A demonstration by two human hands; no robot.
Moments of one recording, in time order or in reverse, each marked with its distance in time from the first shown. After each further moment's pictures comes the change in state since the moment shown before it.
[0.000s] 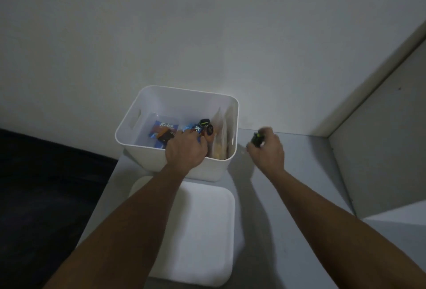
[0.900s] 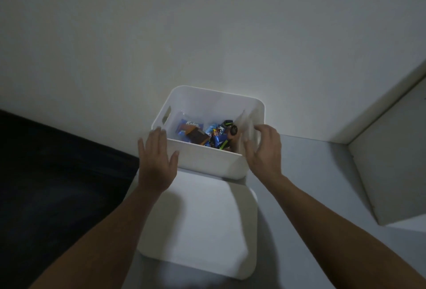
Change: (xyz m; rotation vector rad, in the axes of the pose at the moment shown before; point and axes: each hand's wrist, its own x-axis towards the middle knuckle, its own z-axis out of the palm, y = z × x) left_hand -0.063 -0.157 -0.002 0.098 0.457 0.127; right_hand -0.052 -0.063 0.039 0.038 0.194 -0.434
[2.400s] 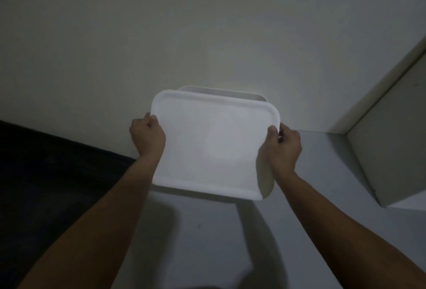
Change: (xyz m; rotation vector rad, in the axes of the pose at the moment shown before) left_hand 0.073 -0.003 -0.065 -0.672 0.157 -0.792; right_hand -0.020 -0.042 -0.030 0.255 0.221 0.466
